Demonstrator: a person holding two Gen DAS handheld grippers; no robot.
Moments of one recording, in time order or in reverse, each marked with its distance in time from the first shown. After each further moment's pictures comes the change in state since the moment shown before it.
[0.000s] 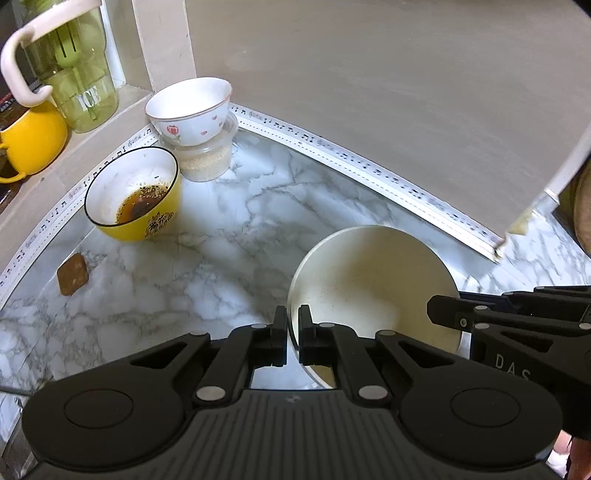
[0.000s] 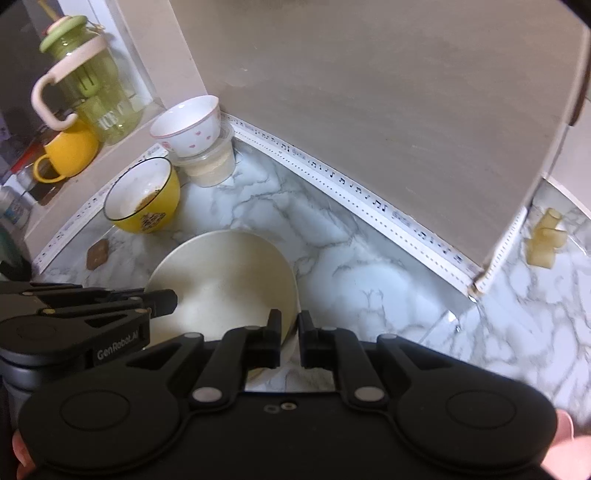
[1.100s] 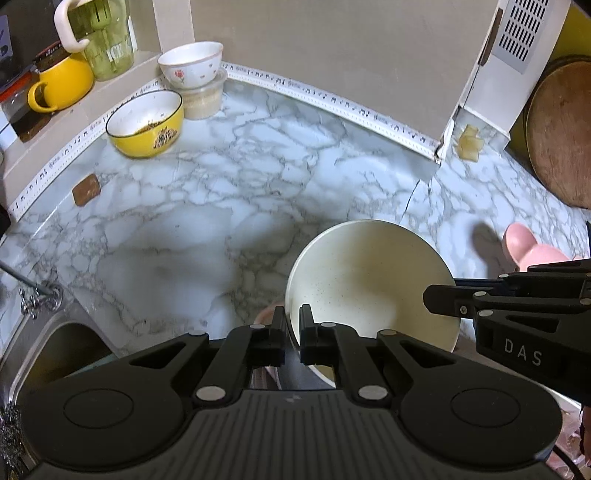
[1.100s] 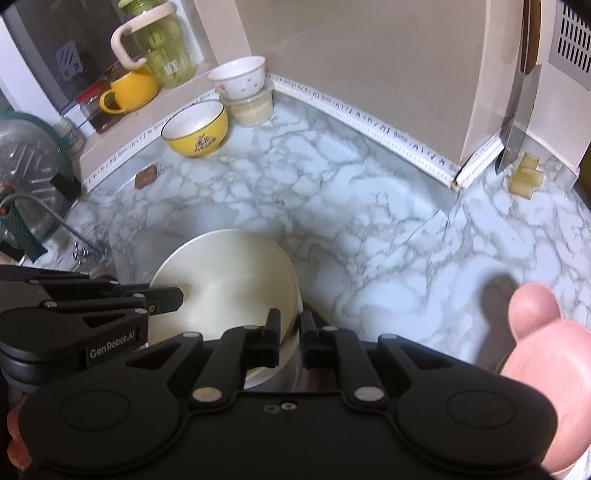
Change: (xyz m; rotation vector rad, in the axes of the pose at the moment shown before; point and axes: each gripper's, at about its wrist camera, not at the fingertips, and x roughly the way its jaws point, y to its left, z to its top) left arm -0.072 -0.028 -0.120 0.015 0.042 -0.036; right arm -0.077 0.014 -0.113 -0.066 0.047 0.048
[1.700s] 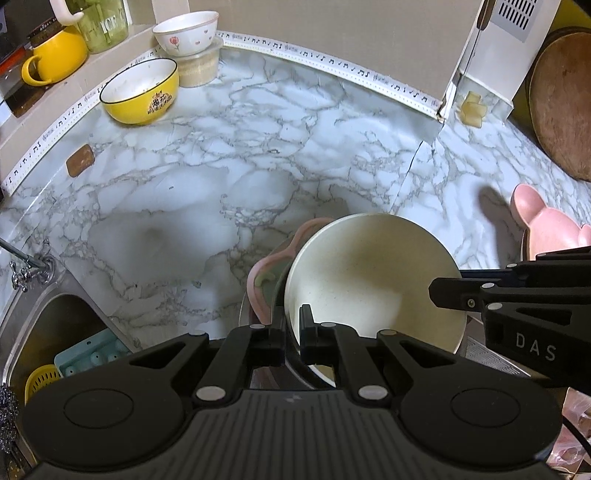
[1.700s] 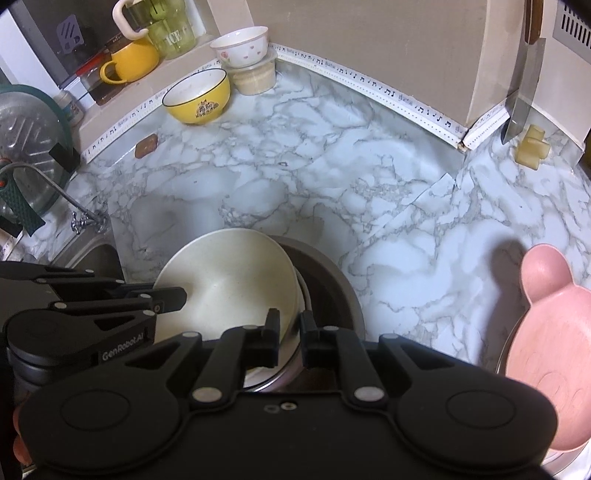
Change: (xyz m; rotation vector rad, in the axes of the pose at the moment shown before) left arm 0.015 -0.003 -0.022 0.017 0.064 0.010; right arm 0.012 0.001 -0.024 -0.002 0.063 0.002
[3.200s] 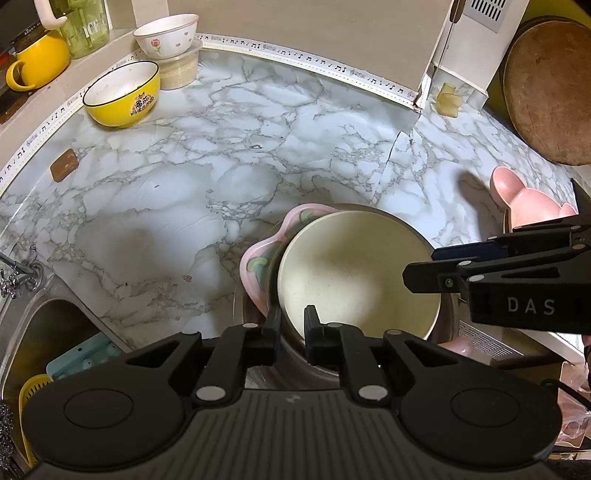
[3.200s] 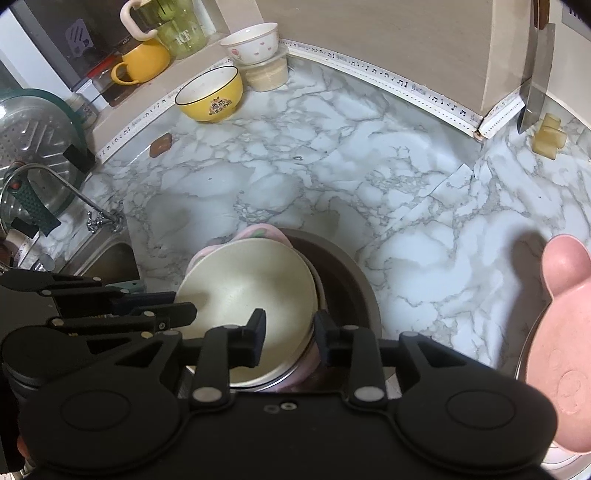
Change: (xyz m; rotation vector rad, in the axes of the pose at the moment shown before) left arm -0.006 0.007 -0.014 0.051 -0.017 -0.074; right arm 0.004 -0.003 -0.004 0.016 0.000 0.077
